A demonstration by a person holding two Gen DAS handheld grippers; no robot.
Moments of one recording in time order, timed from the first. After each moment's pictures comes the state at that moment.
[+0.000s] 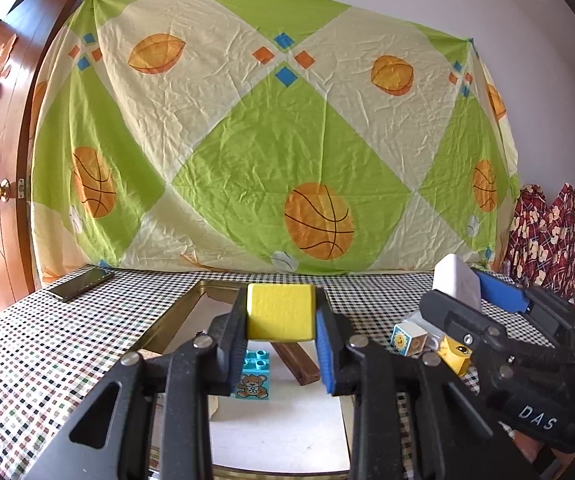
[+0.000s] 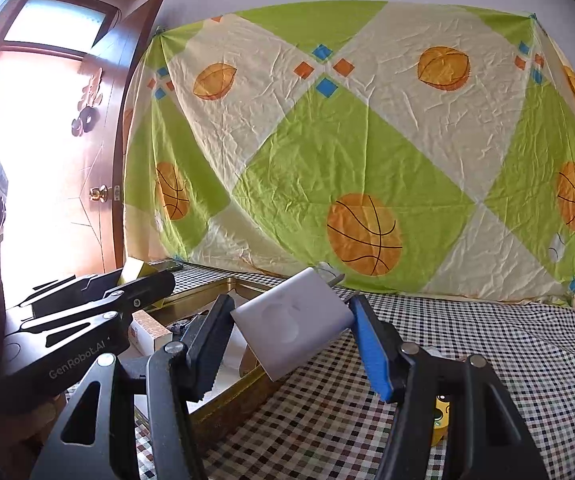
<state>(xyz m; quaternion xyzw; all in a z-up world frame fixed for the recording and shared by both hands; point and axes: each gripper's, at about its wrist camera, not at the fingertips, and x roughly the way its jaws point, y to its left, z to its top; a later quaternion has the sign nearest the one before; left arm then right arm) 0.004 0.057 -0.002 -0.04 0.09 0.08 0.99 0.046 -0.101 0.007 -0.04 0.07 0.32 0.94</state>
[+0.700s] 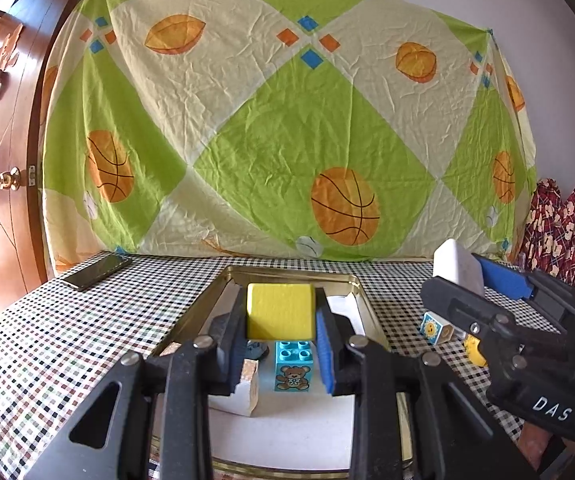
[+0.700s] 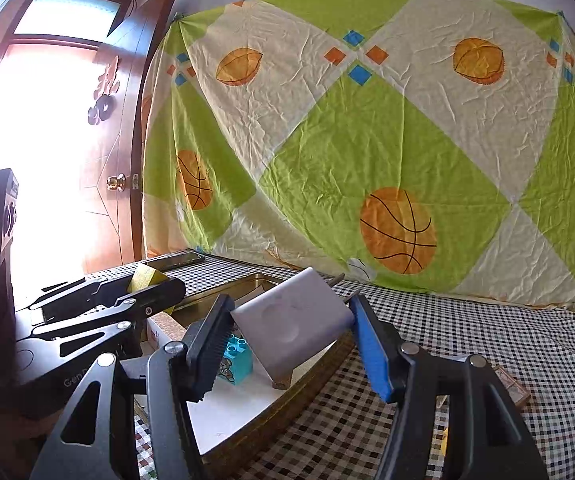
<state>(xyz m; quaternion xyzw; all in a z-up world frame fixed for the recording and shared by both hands) 0.011 0.089 -0.009 -0.05 0.12 0.10 0.99 0.055 -0.066 0.012 -0.06 0.10 0.35 0.93</state>
